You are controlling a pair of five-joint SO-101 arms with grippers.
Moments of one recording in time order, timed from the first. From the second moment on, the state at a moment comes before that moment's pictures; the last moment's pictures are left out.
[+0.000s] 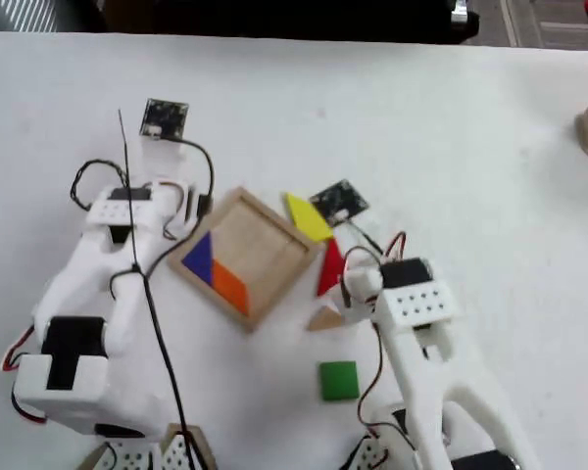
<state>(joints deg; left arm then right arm) -4.9 5.8 30.9 32.5 -6.7 -16.6 -32.8 55.7 58.2 21.1</state>
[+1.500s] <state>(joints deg) -4.9 5.8 30.9 32.5 -6.7 -30.4 -26.8 62.0 52.9 67.9</state>
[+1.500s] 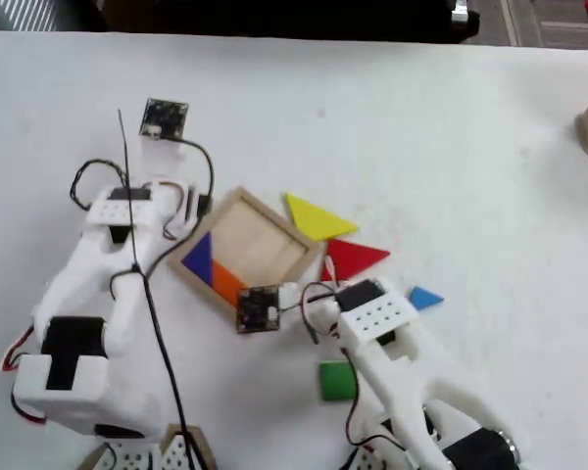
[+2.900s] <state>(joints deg) -4.9 5.8 30.9 32.5 -6.7 -30.1 -3.4 42.3 64.3 69.6</state>
